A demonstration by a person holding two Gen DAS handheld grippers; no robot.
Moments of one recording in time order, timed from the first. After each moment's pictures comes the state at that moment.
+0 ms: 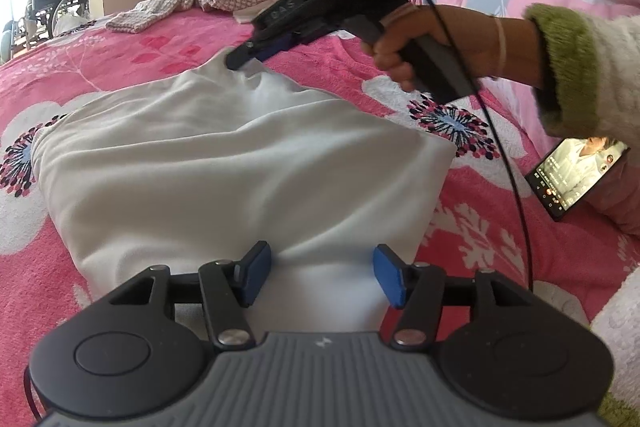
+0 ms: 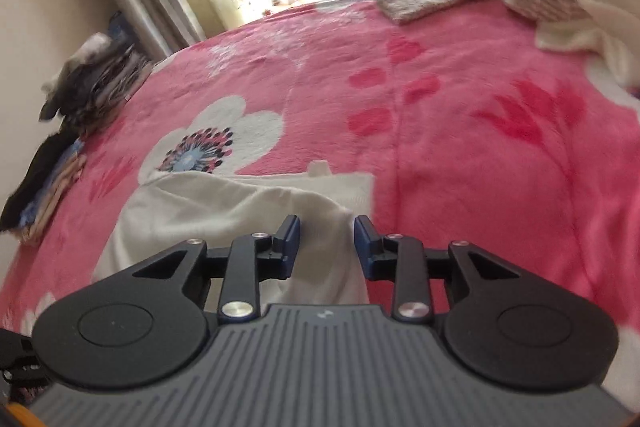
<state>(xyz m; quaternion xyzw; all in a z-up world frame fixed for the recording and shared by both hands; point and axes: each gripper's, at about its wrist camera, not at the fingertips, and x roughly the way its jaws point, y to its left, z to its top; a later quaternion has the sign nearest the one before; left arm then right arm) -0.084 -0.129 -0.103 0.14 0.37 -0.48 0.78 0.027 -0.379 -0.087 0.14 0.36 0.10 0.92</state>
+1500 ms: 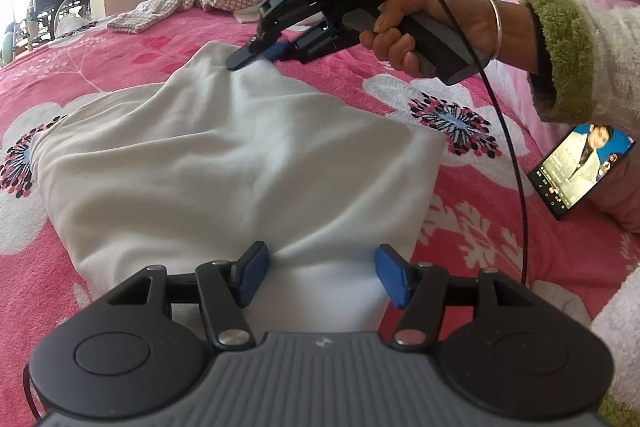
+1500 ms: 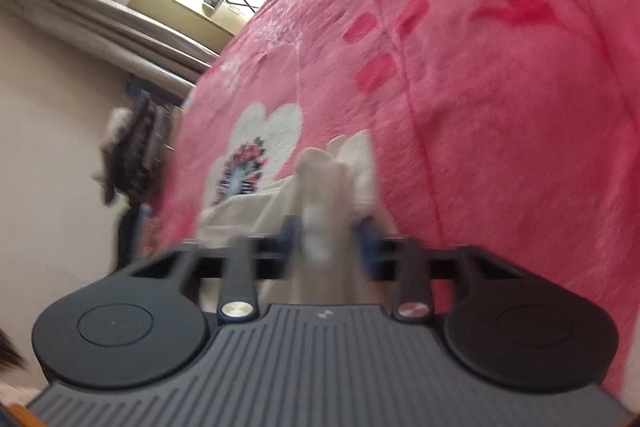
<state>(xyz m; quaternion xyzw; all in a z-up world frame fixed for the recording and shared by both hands) -0.086 -0.134 -0.103 0.14 0.37 -0.48 0.78 0.030 -0.420 -0.108 0.37 0.40 0.12 0.83</state>
